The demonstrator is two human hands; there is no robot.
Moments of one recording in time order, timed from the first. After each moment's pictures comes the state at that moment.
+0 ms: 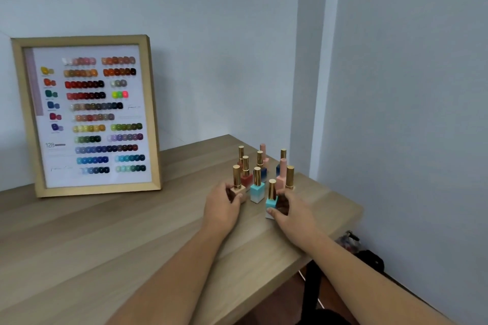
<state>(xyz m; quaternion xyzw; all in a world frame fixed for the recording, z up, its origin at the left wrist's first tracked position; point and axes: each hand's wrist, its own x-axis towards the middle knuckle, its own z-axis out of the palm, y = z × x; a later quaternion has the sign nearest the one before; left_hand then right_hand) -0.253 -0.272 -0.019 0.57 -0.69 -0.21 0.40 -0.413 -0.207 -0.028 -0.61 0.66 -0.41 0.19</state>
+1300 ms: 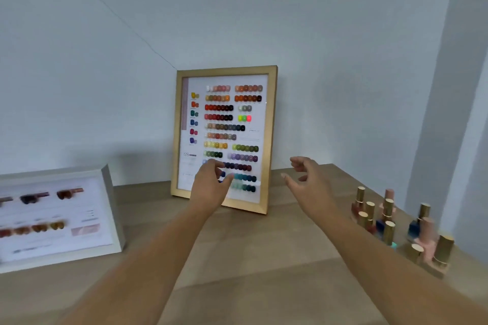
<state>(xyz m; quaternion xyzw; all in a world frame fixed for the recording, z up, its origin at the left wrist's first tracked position) -0.019 -0.311 0.073 0.65 -0.58 -0.05 0.49 -0.241 -0.322 0.072 -0.69 0.45 -0.53 0.19</state>
